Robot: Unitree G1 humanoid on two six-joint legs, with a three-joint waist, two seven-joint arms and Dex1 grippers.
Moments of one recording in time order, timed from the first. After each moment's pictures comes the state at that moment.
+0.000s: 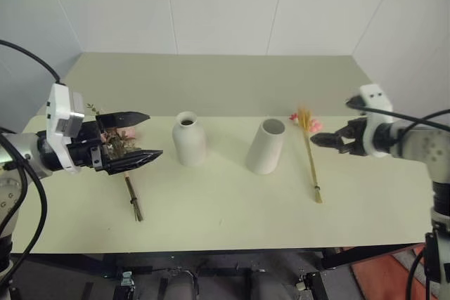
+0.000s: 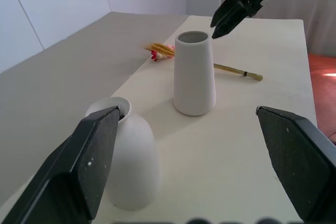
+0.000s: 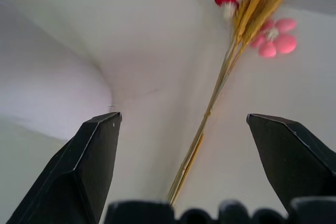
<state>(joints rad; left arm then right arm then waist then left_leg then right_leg) -0.32 0.98 0.38 -0.28 -0.79 0.57 -1.14 -0.80 -0.82 -0.01 0.01 0.51 1.41 0.46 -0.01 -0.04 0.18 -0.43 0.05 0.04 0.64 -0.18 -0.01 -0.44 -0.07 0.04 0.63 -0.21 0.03</state>
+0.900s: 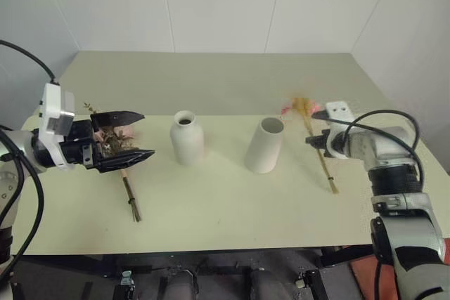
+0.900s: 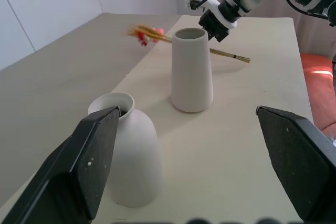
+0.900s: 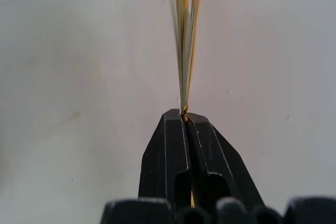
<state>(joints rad) -0.34 0.98 0.37 -0.18 -0.75 0.50 -1.24 -0.81 -0.54 -0.14 0.20 0.25 1.06 0.30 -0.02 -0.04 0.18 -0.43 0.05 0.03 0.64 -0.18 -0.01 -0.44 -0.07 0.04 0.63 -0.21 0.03</state>
